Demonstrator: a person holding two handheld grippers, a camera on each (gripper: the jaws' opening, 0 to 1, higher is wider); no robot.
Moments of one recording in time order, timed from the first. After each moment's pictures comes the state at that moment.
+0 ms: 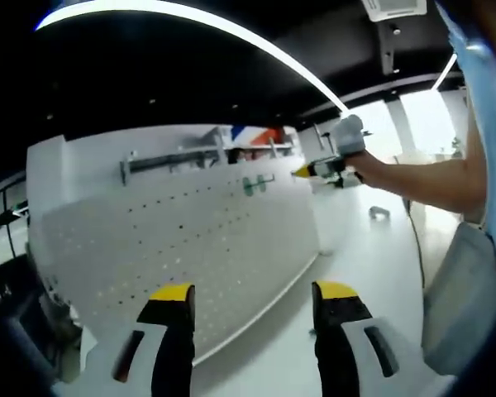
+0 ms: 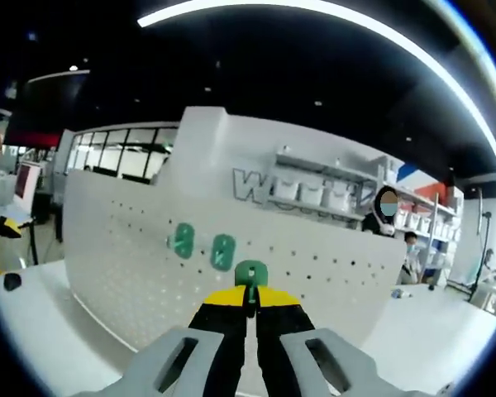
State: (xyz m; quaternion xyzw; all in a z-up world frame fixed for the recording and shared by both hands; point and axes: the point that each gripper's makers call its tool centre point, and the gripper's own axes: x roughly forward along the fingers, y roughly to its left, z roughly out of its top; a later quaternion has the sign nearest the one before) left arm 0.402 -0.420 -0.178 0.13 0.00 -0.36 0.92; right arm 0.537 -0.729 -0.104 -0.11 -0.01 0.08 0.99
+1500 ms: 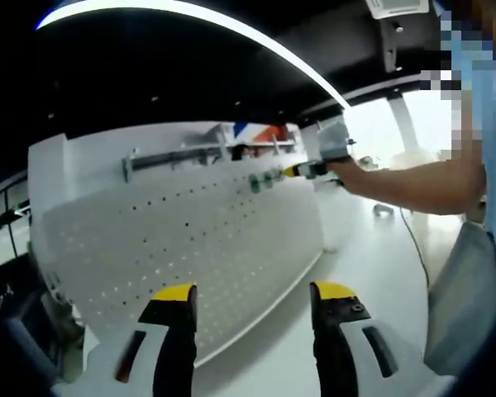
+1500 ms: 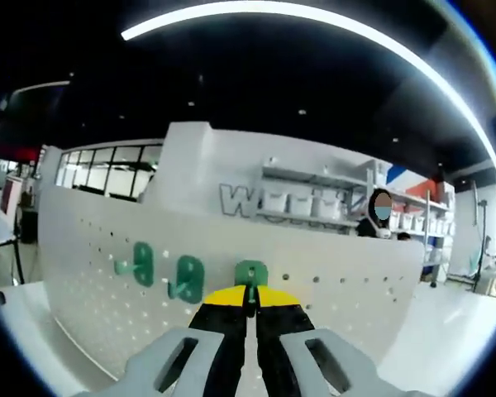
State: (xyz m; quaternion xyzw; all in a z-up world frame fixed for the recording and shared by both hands) left arm 0.415 -0.417 -0.177 0.14 0.00 -0.36 0.92; right arm 0.592 -0.739 -0.096 -0.08 -0.06 0.06 0.99
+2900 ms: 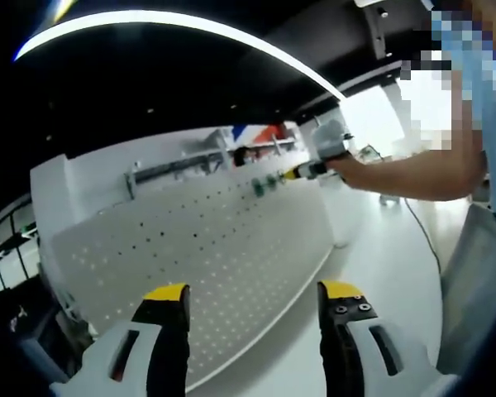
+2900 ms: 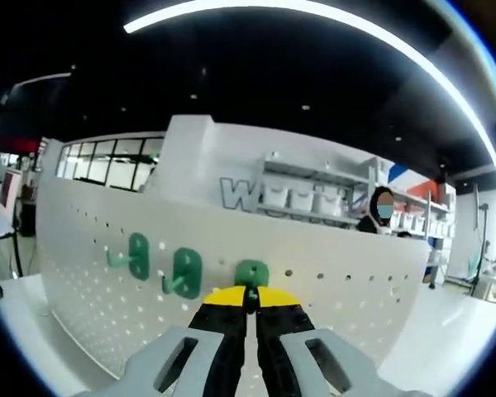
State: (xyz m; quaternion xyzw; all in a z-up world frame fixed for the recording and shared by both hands) left arm 0.419 -0.413 -0.165 0.18 -0.02 -0.34 0.92; right arm 0.600 -0.737 -0.102 -0.10 -0.04 0.06 0.99
